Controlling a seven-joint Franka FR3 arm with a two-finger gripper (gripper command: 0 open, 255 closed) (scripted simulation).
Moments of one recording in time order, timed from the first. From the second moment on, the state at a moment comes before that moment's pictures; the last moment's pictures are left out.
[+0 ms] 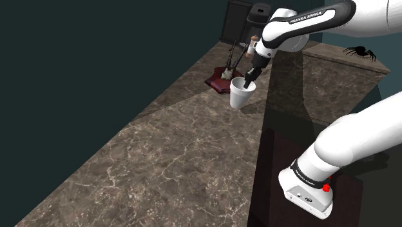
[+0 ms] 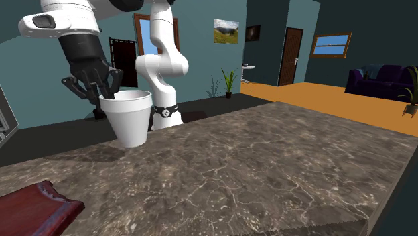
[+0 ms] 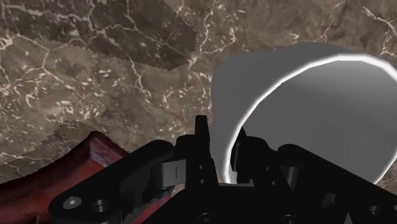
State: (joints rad) arm -0.22 -0.34 -0.15 -2.46 0.15 2.16 -0.42
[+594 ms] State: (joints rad) arm -0.21 -0.27 -0.16 -2.53 0.18 2.28 -0.45
